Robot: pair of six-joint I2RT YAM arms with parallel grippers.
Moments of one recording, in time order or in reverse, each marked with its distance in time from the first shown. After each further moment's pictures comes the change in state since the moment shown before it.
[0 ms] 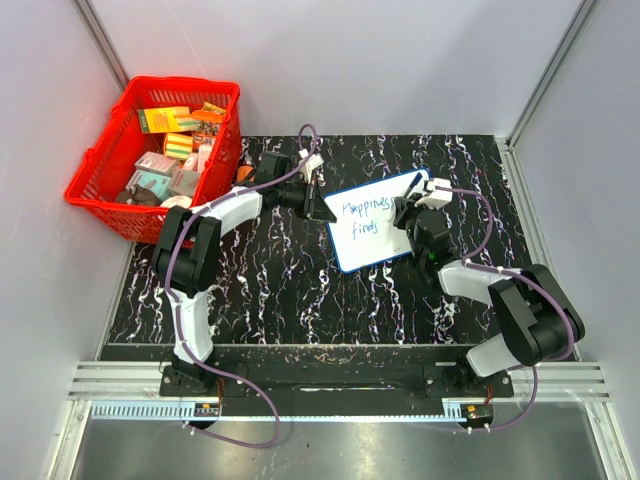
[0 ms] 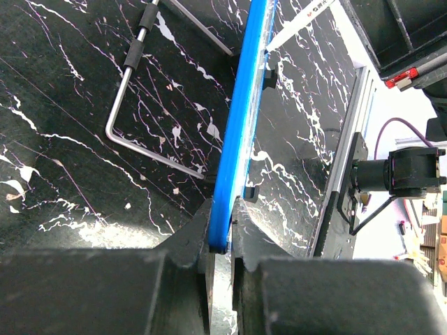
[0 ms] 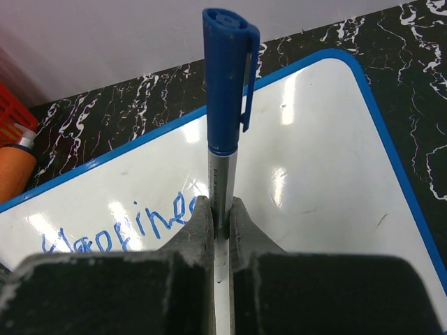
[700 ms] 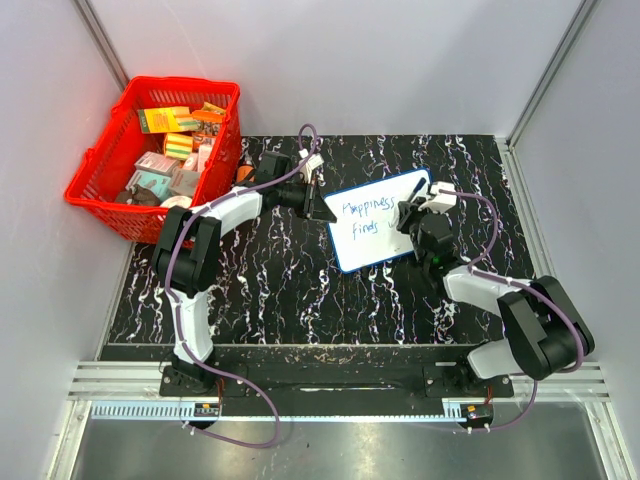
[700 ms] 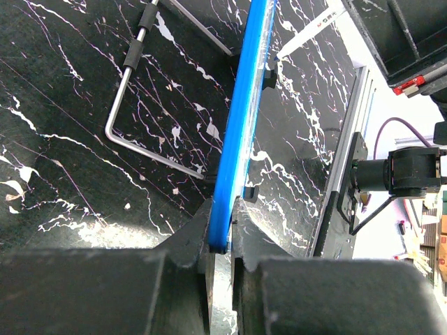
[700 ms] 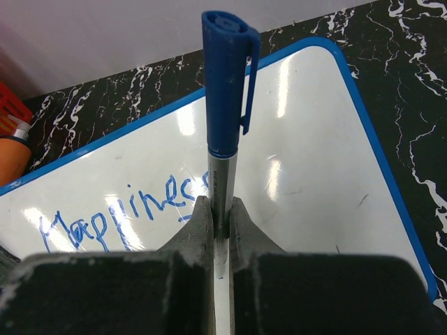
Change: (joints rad) left arm 0.000 0.000 0.000 0.001 0.000 0.000; right arm -0.001 -0.078 -0.040 -0.069 0.001 0.003
